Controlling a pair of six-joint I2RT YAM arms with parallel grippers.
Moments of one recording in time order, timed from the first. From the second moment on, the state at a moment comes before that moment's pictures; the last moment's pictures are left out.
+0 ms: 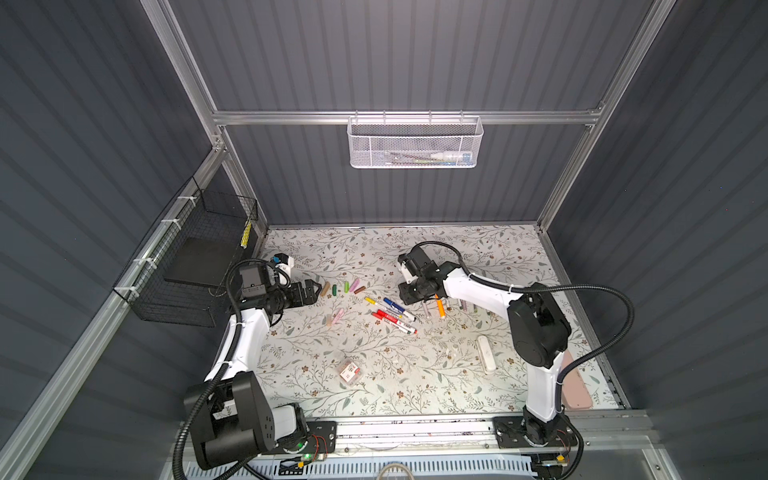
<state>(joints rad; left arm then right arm) 0.21 1.29 0.88 -0.42 0.52 0.02 0.71 2.01 1.51 -0.56 -0.05 0.26</state>
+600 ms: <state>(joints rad) 0.22 1.28 0.88 -0.42 0.53 0.02 0.72 2.14 1.57 -0.64 -0.09 0.23</state>
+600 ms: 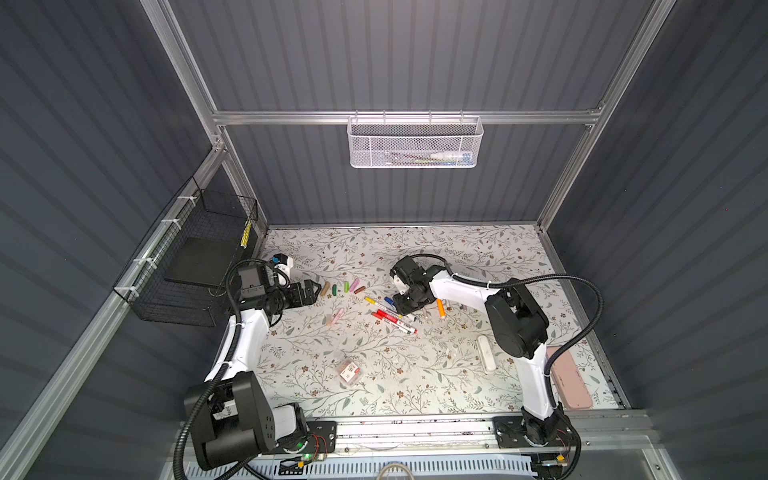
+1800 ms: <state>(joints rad) -0.01 1.49 1.02 0.21 0.96 -0.58 0.71 1.61 1.21 -0.32 -0.17 0.37</state>
